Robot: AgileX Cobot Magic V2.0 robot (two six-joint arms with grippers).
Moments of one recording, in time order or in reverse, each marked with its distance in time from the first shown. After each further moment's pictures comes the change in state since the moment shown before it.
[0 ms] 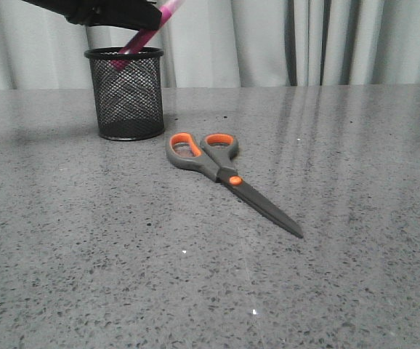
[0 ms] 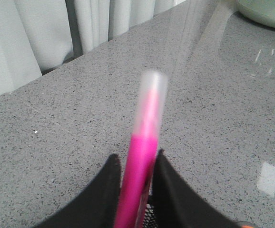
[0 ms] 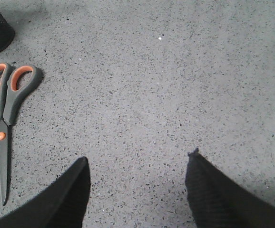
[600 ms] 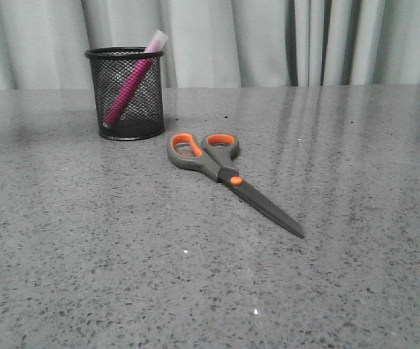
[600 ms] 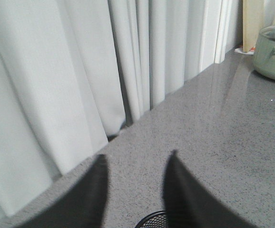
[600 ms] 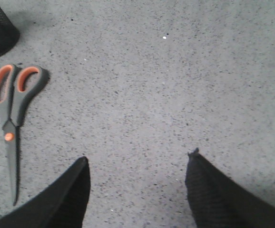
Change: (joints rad) left arm 0.250 -0.291 0.000 0.014 0.172 -0.020; right arm 0.000 0.000 0.000 0.033 0.004 -0.001
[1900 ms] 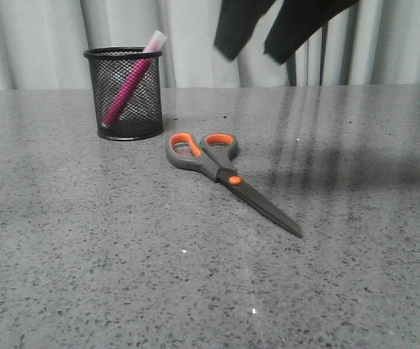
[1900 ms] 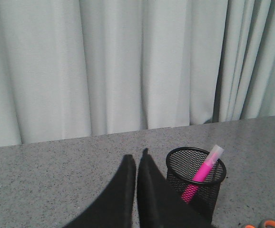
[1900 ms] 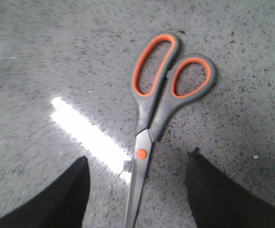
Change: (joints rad) left arm 0.094 -0.794 0.759 -0.125 -0.471 -0.108; right arm 0.528 0.824 -0.753 -0.146 0.342 0.090
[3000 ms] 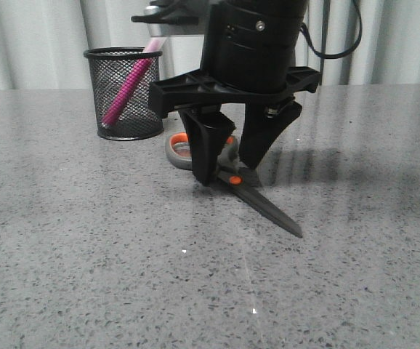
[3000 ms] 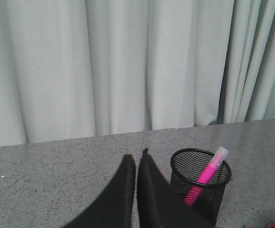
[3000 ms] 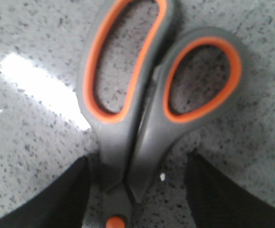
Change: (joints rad) left arm 0.000 0.000 0.000 -0.003 -0.015 0.000; right arm 0.089 0.277 -0.039 -0.189 -0.045 0.187
